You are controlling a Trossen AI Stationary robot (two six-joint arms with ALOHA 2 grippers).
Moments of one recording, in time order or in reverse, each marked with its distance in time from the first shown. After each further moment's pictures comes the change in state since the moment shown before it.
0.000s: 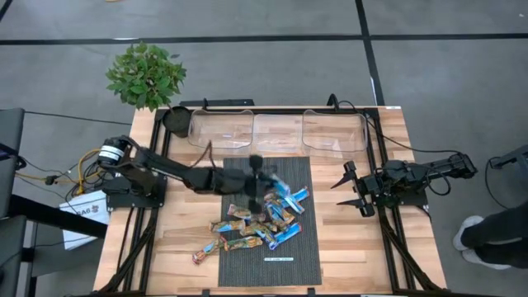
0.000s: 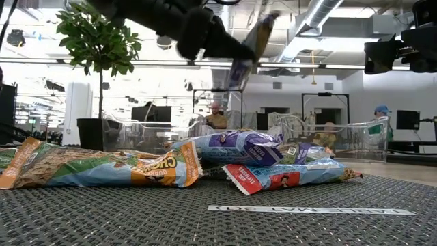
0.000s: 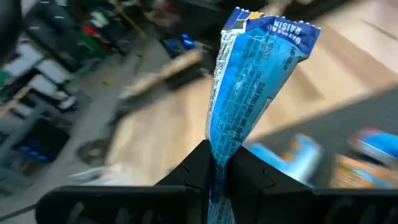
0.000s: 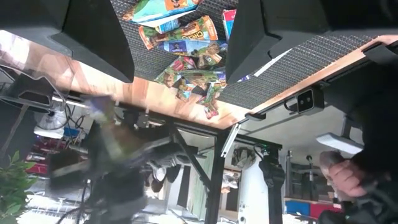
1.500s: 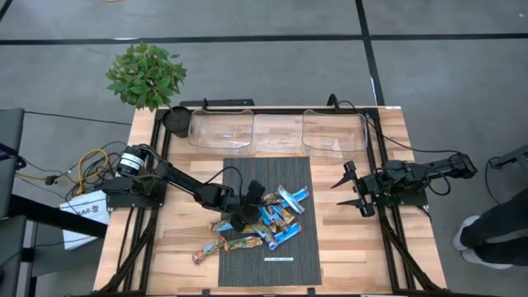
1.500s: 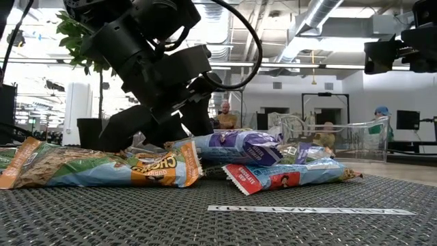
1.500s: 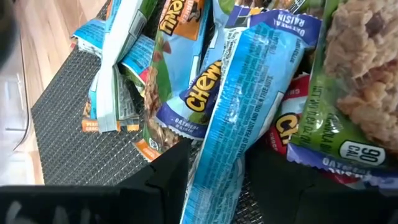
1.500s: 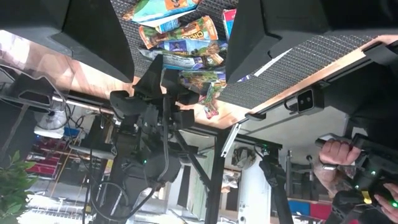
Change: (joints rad) left arm -0.122 0.227 -0.001 -0.345 0.036 0.110; right arm 0.000 0.000 0.000 0.001 0.000 0.000
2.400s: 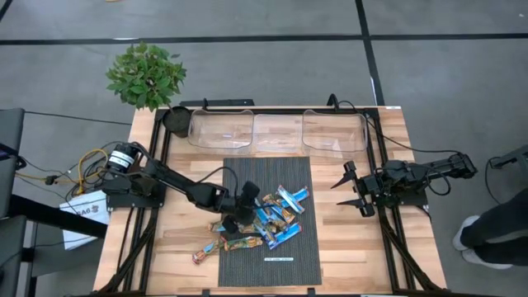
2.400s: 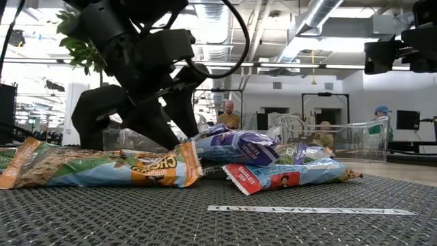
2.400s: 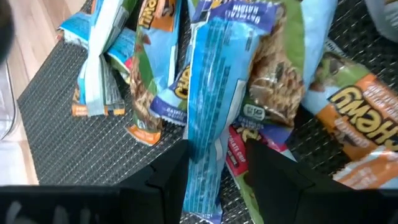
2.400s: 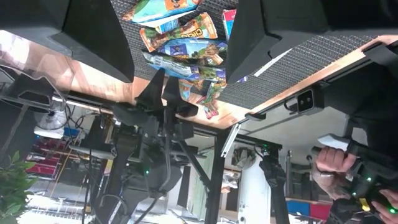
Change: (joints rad) left arm -0.031 -0.096 -0.012 -0.153 0.021 -0.046; right arm 0.000 0.000 0.000 0.000 0.000 0.000
